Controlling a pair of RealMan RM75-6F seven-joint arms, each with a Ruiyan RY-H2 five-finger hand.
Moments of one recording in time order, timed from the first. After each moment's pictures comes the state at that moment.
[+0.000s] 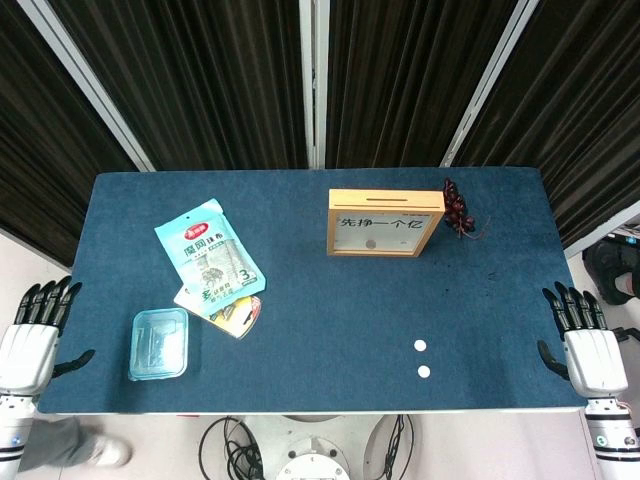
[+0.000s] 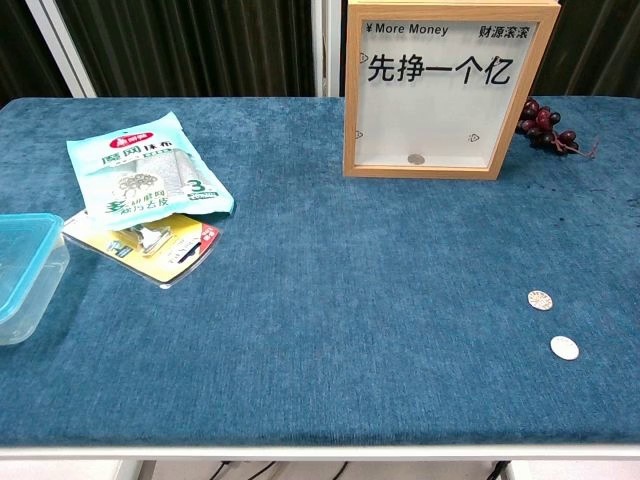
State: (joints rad) left arm -0.10 -1.19 -0.03 -1.48 1.57 1.54 0.03; right arm 0.07 -1.28 0.04 -1.35 -1.55 1.51 0.01
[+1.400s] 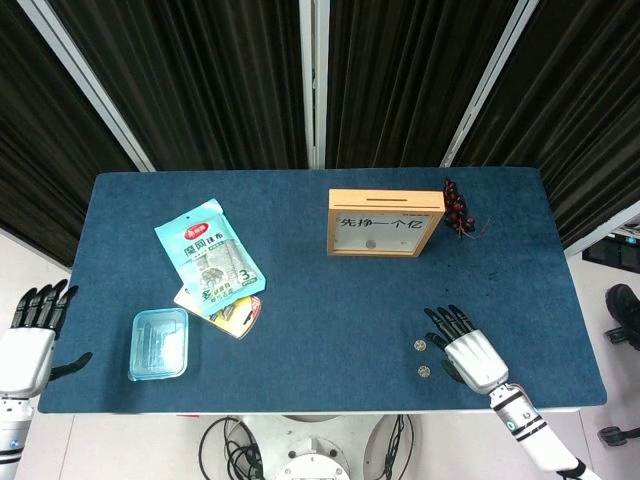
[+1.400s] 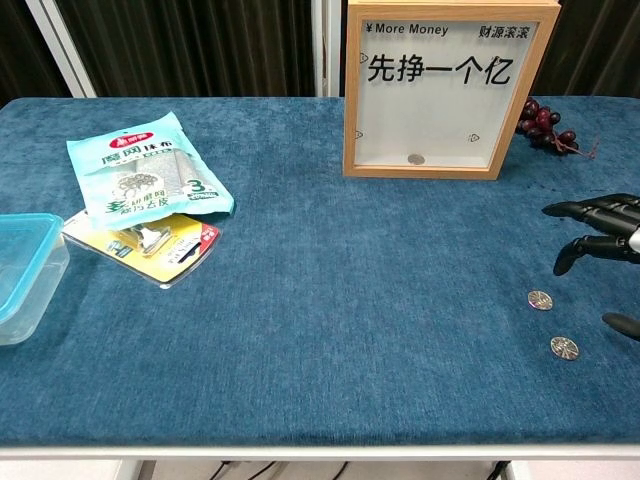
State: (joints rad) left arm -0.09 -1.20 -0.03 -1.45 1.56 1.54 0.00; right arm 0.28 -1.45 -0.06 -1.30 -1.73 1.24 -0.13
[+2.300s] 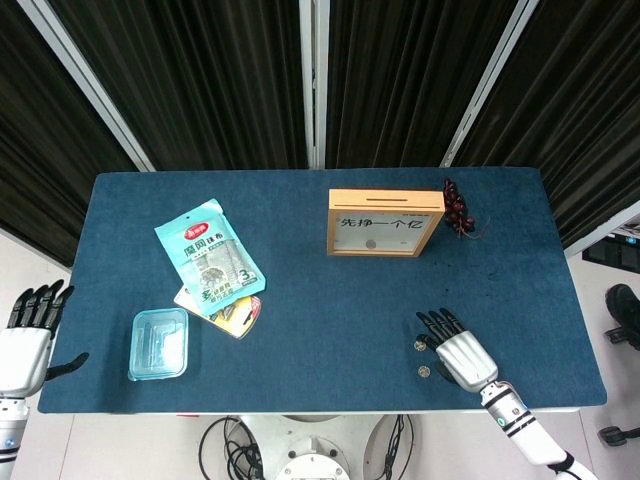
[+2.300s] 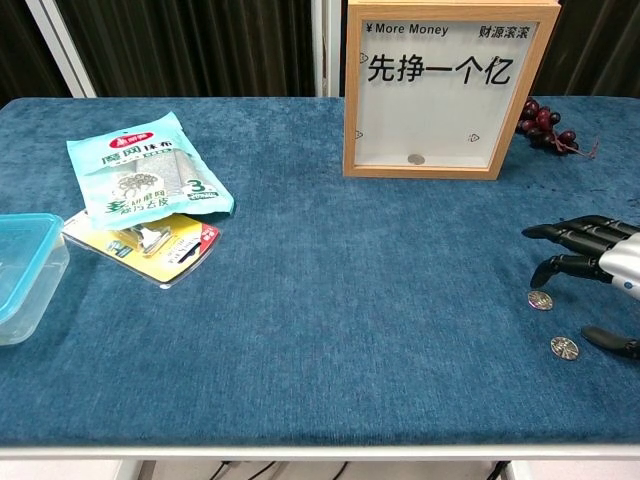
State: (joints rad) left arm -0.09 -1.21 -0.03 -1.42 1.55 1.53 -0.04; right arm 0.32 -1.51 -0.09 -1.23 -1.71 1.21 -0.12
